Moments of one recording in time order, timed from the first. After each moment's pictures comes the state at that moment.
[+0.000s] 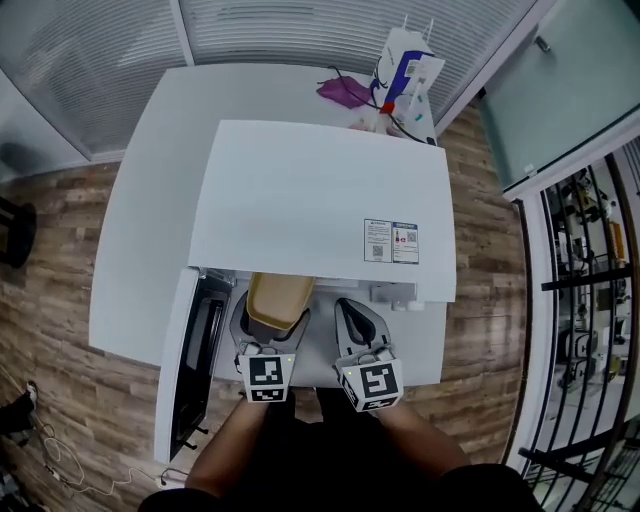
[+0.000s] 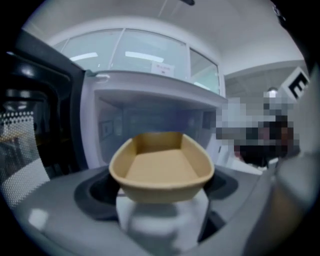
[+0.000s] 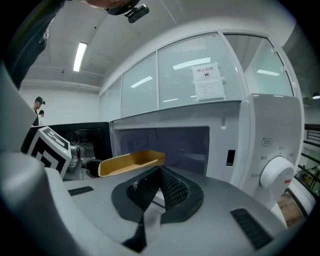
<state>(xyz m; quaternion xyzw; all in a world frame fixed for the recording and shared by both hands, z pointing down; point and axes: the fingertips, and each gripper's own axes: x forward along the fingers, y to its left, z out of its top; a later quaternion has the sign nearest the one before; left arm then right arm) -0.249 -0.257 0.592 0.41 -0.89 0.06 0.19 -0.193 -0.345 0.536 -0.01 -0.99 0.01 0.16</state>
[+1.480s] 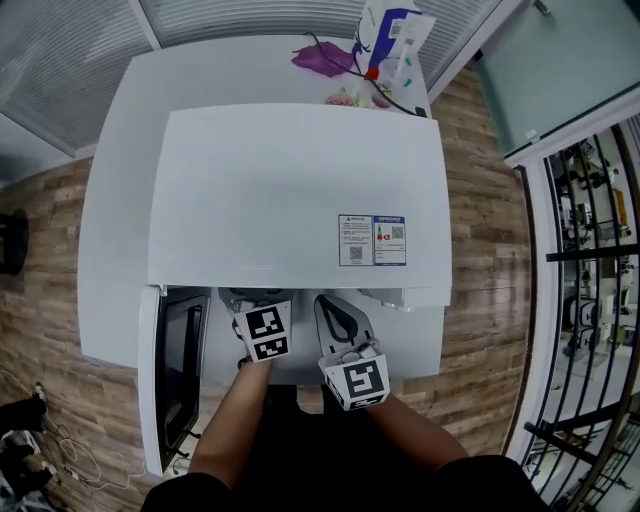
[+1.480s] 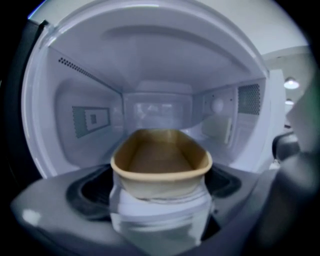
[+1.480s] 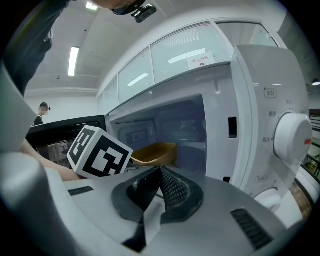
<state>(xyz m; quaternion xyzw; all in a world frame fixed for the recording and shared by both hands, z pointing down) -0.319 -0.309 0.633 0.33 -0.91 0.08 0.22 -0.198 -0.350 0.571 -0.02 -0.98 0.05 0.18</state>
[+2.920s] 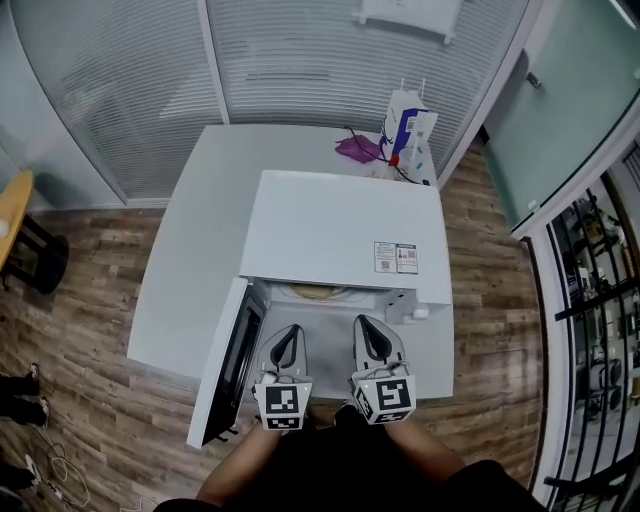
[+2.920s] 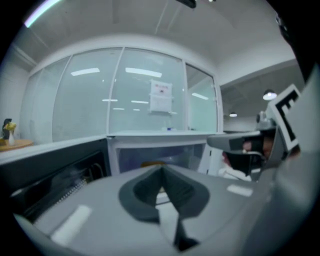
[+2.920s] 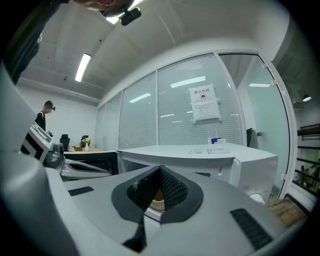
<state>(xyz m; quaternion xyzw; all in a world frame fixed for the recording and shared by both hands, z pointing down) -0.217 -0.215 0.495 0.40 -0.91 0.05 0.12 -0.174 -0.321 0.456 0.02 -1.00 0.00 0.07</state>
